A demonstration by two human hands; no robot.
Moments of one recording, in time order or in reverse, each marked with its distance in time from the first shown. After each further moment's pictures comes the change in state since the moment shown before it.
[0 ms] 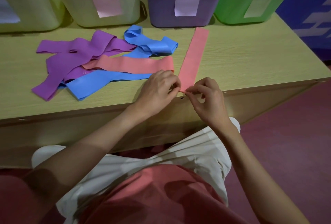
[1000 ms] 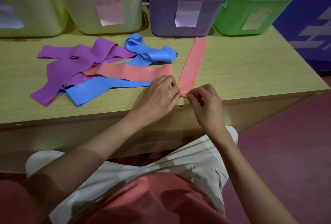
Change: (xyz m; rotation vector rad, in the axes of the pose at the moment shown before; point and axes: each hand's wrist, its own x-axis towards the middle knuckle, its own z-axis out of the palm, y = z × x) left_hand 0.002 -0.003 0.005 0.206 0.054 0.137; right_hand 0.008 -0.001 0.005 0.034 0.063 0.138
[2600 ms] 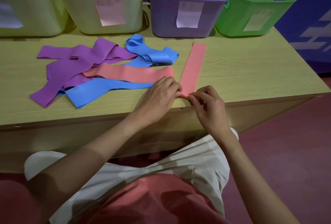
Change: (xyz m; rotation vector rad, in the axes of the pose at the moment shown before) left_hand 0.006 -0.002 0.001 -0.147 -0.050 -0.060; right_hand 0.002 0.011 -0.005 0.003 -0.033 -0.125
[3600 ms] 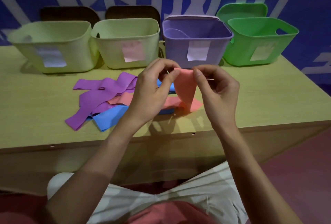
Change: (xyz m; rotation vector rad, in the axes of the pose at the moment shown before) left_hand 0.030 0.027 -0.119 -0.445 0.444 -0.159; right_hand 0.075 -0.110 -0.036 0.736 0.254 0.011
